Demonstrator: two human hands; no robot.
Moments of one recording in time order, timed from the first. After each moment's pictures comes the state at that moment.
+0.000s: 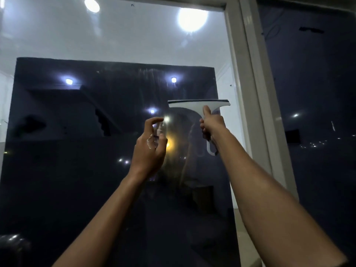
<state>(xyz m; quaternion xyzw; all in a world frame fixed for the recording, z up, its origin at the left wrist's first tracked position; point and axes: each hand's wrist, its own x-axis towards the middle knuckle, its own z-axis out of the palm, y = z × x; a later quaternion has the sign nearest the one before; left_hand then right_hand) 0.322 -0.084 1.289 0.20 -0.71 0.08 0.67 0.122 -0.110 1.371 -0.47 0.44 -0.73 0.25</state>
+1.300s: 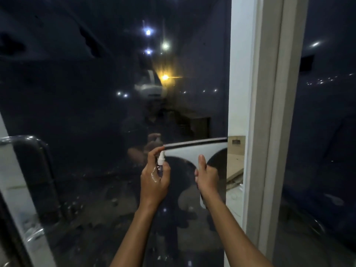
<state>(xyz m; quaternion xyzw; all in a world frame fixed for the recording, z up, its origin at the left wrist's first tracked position) 0.325 -0.063 0.990 0.35 -0.67 -0.08 0.65 0.171 -0.088 0.966 -0.39 0.57 -0.67 0.28</state>
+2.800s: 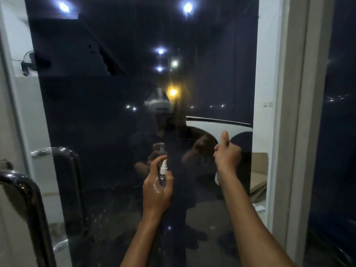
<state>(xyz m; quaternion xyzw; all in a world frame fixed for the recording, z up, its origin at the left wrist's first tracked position) 0.389 -0.060 1.014 0.33 -0.65 -0.04 0.69 0.205 -0.088 1.092 -0.35 0.48 -0.78 0.19</state>
